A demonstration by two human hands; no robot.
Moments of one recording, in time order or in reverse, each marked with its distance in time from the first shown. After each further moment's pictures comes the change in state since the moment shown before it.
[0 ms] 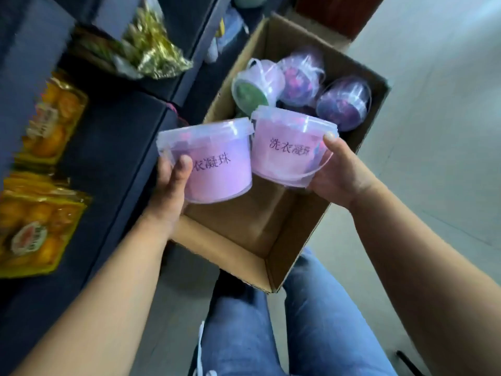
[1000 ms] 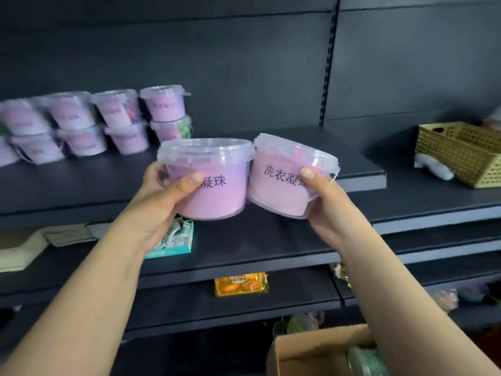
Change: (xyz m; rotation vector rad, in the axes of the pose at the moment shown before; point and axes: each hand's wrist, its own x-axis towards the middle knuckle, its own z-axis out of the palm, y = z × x) left_hand -0.391 0.205 -0.143 -0.383 0.988 0.750; right_hand -0.180 -0.076 0.415 -0.532 -1.032 -0.406
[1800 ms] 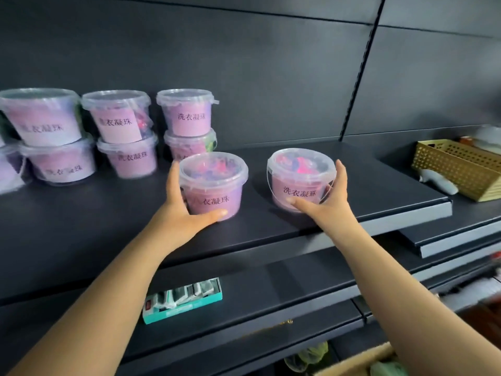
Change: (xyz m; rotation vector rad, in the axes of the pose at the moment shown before) left_hand 0.162 -0.056 -0.148 0.564 -0.182 -0.092; right_hand 0.144 0.090 0.076 -0.729 0.524 -0.103
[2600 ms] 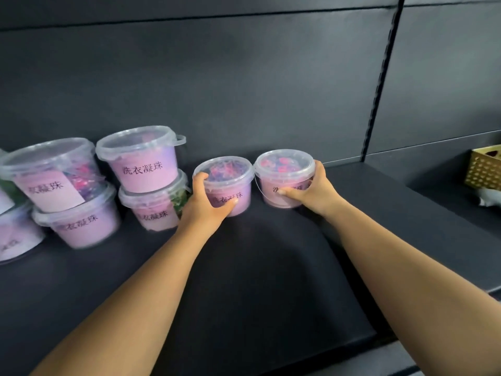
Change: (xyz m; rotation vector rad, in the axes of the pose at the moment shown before) left_hand 0.179 0.031 0.093 0.360 0.211 -0.057; right_hand 0.214 0.059 0.008 -0.061 -0.180 0.071
